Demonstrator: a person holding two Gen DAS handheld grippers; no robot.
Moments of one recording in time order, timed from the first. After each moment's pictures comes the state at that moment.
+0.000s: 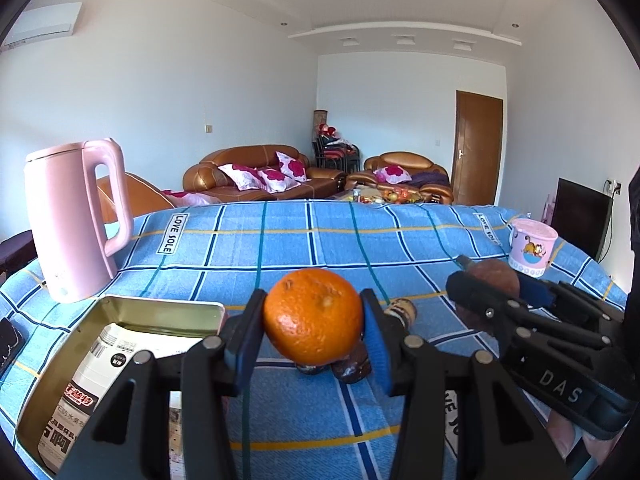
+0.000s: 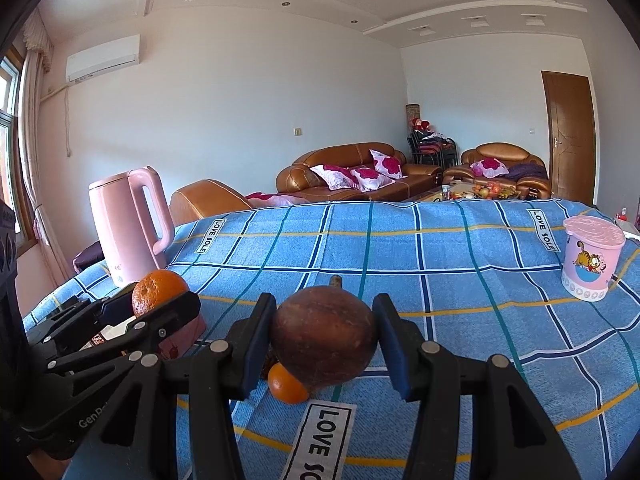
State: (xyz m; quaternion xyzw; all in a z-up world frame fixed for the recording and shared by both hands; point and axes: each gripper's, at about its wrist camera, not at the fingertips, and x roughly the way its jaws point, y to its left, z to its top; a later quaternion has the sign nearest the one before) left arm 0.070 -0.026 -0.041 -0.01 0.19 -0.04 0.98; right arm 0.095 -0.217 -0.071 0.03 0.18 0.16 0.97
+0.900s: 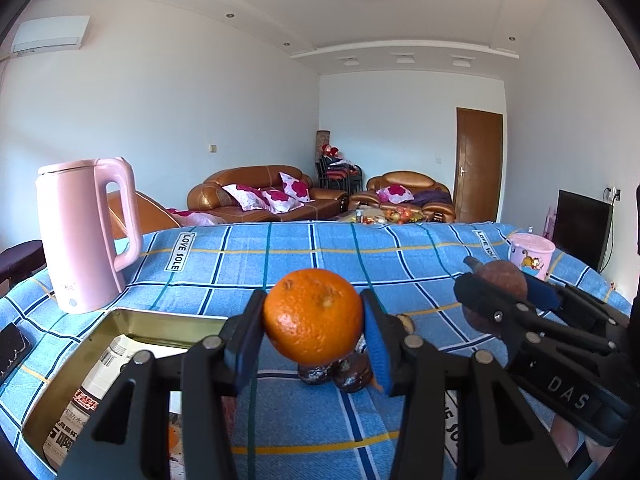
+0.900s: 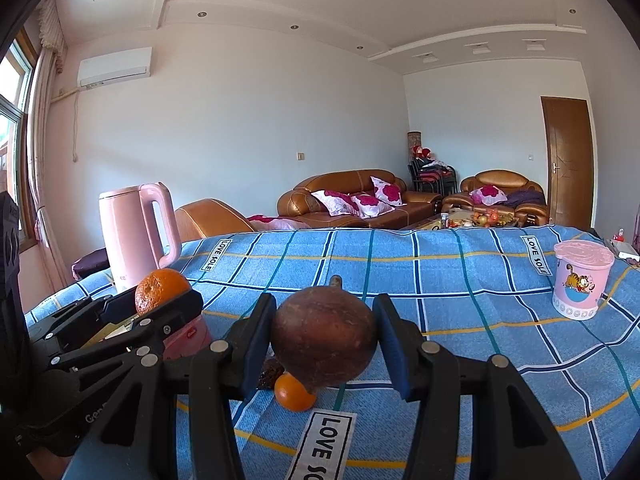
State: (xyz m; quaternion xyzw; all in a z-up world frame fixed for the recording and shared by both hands) left arm 0.054 -0.024 -0.036 -0.01 0.15 -0.03 0.99; right arm 0.075 -0.218 -0.067 0.02 0.13 0.16 0.98
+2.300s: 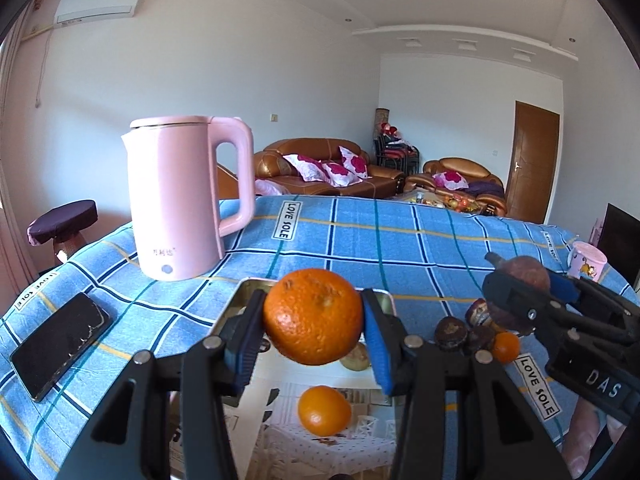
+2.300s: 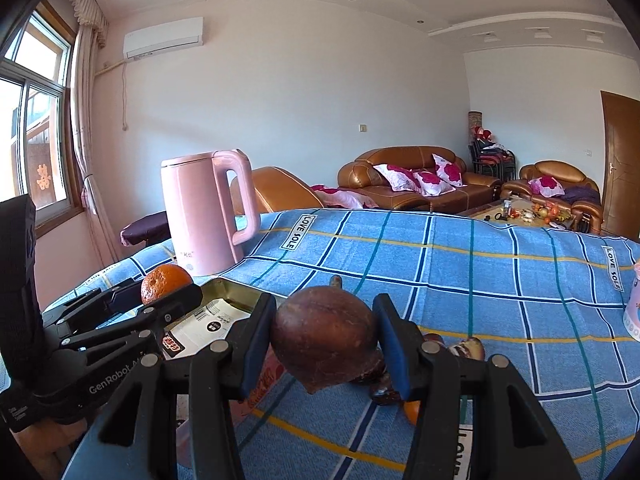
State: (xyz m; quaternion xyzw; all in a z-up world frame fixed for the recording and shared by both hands) left arm 0.036 0.089 -0.037 -0.05 0.20 0.07 0.97; right arm 0.084 -0.118 -0.055 -0.01 0.18 0.27 0.95
